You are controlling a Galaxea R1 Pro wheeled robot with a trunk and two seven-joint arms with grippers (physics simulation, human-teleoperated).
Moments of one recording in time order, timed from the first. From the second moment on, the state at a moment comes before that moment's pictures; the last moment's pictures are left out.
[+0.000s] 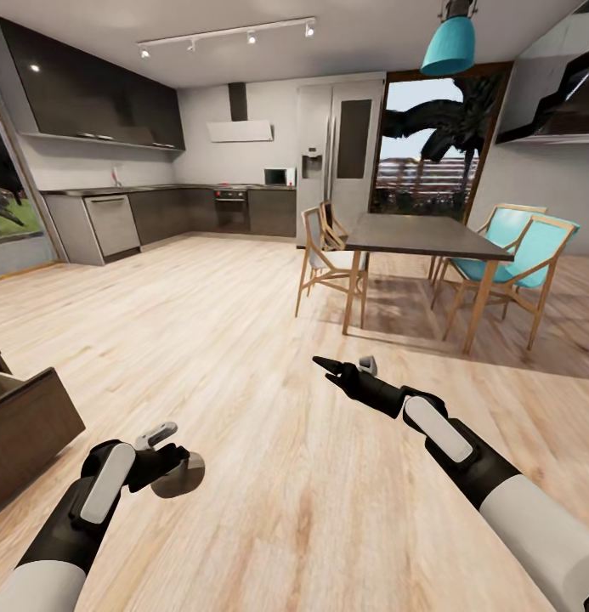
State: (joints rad) left arm -0.51 0.13 0.08 -1.11 0.79 0.89 0.46; right arm -0.80 -0.24 0.57 -1.00 -1.41 0.45 0.34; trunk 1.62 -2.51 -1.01
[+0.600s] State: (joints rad) left arm -0.51 0.13 0.08 -1.11 0.79 0.89 0.46; right arm -0.80 -0.24 0.57 -1.00 -1.41 0.45 0.34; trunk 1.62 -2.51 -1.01
